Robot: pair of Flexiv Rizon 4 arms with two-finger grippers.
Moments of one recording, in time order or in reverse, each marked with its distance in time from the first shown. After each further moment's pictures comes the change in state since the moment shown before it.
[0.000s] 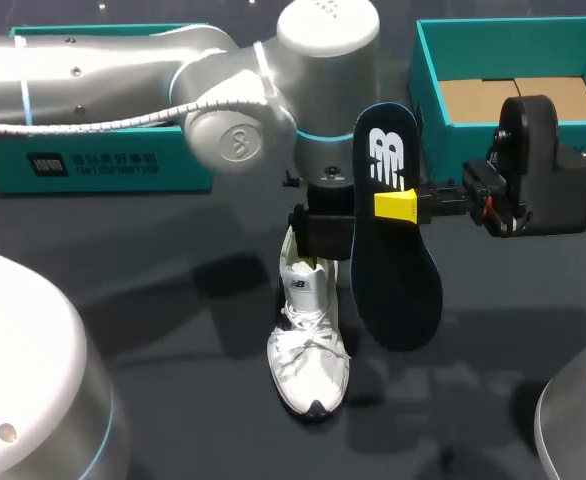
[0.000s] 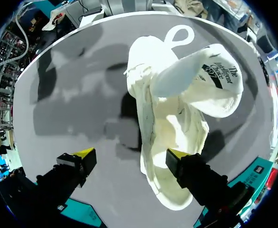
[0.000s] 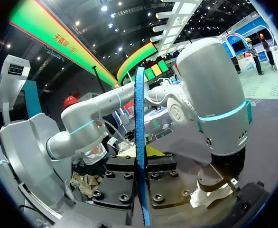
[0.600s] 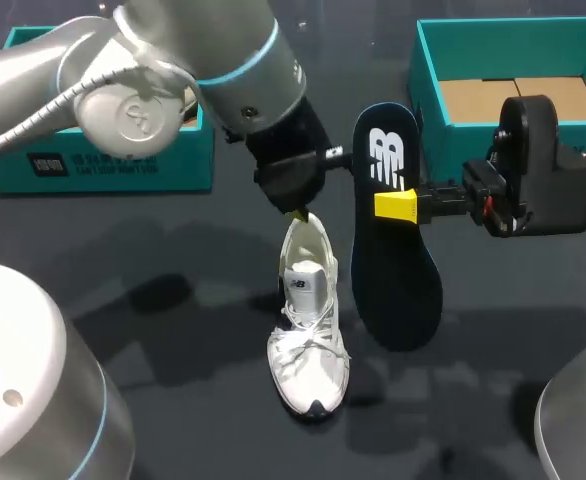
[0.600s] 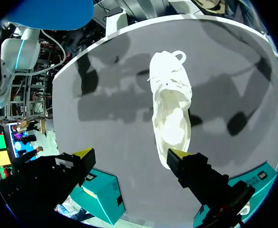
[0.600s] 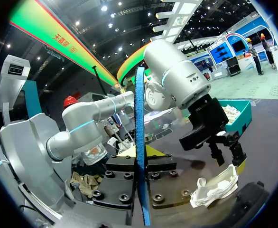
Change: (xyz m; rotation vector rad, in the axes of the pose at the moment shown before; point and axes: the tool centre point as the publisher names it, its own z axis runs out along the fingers) left arm 0.004 0.006 -0.112 -0.071 -0.334 -0.029; right arm 0.000 0.000 0.000 0.000 0.000 0.000
